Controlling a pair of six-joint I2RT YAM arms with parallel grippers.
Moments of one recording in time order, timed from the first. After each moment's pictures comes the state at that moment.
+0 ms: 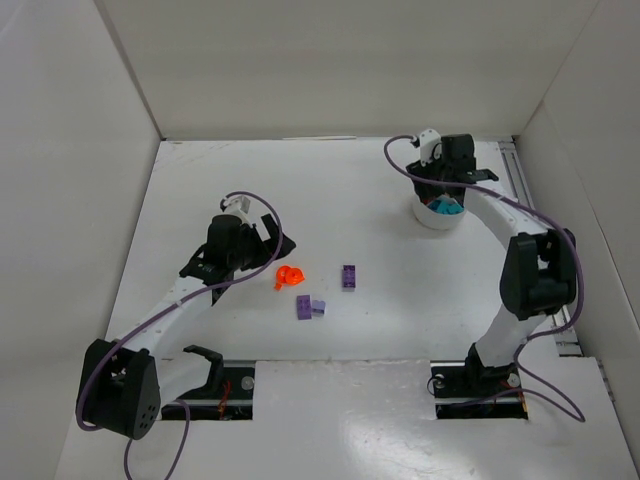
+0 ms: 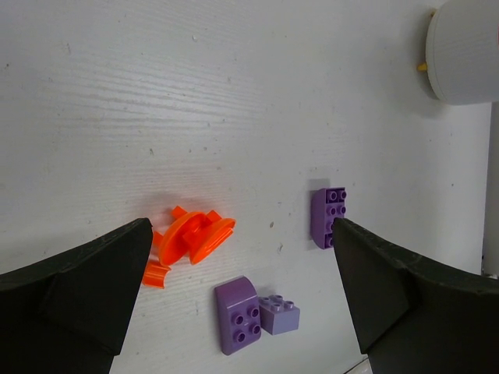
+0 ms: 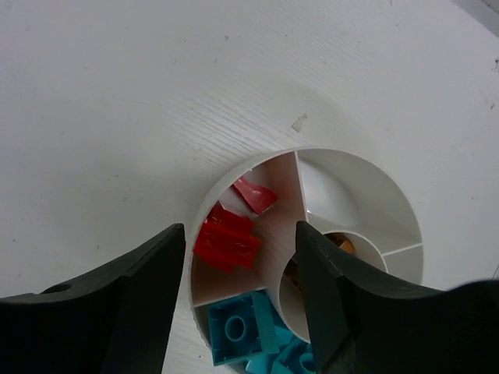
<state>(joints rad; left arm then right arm) -0.32 1.08 0.58 -0.10 0.19 -0.66 0.15 1.77 1.38 -0.33 -0.09 -0.36</state>
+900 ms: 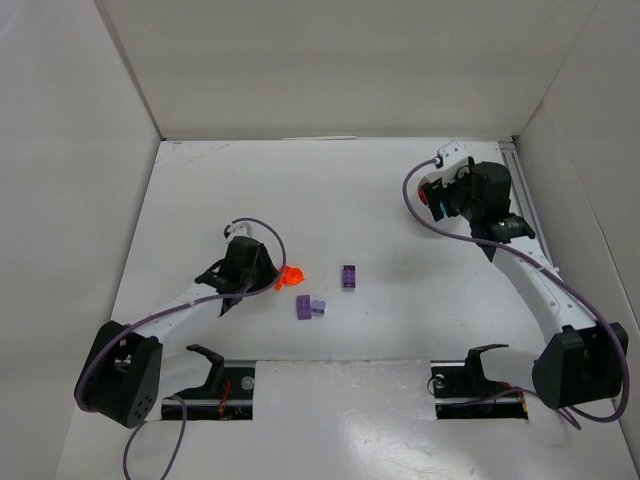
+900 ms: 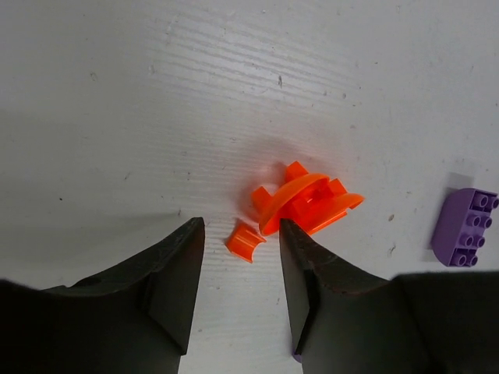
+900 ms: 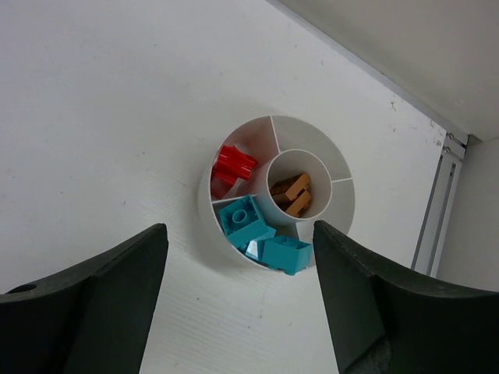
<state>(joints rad) -0.43 1.14 0.46 -0.15 -0.10 -0.74 0.16 1.22 0.98 -0.17 -0.11 -0.41</state>
